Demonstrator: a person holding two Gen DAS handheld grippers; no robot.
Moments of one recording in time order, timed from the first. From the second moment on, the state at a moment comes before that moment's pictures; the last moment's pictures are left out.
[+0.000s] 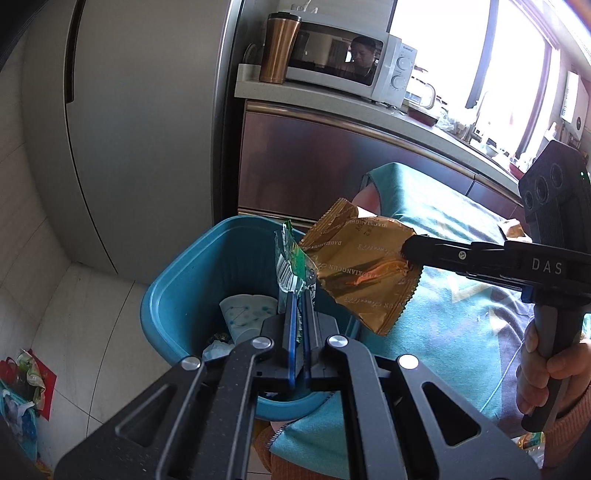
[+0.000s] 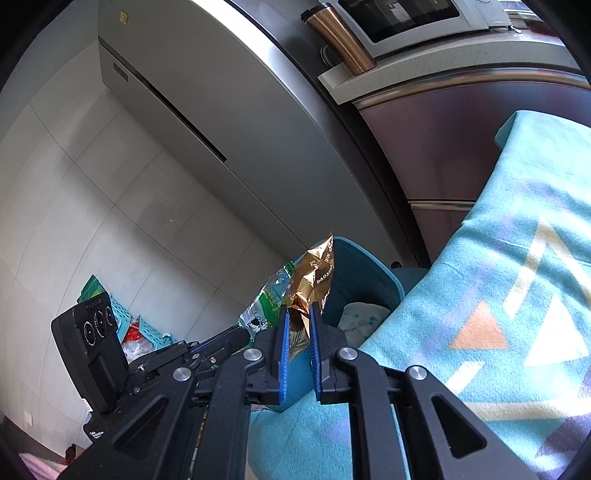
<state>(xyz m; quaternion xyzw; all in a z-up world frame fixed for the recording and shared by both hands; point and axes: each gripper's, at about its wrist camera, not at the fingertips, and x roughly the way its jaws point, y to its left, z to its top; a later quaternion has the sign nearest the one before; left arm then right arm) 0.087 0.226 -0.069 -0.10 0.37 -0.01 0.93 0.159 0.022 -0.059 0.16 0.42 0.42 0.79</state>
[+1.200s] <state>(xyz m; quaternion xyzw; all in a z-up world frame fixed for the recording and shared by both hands) 0.090 0.222 -0.081 -0.10 0.36 -0.02 0.93 0.133 0.001 -0.053 0.14 0.41 0.41 0.81</state>
